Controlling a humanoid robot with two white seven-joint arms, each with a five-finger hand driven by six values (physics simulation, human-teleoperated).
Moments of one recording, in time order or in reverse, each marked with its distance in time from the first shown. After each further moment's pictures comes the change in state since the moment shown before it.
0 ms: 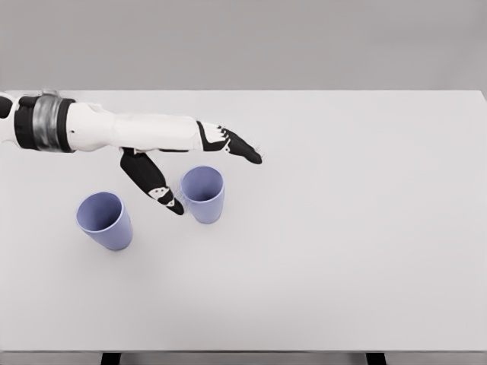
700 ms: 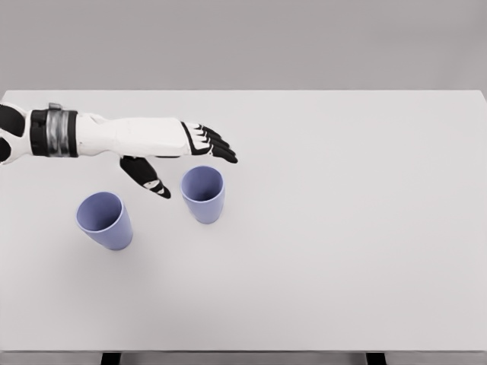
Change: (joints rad) left arm 0.274 -0.044 0.281 0.174 -0.397 0.000 0.020; right arm 0.021 0.000 -0.003 0.002 -0.001 0.003 0.000
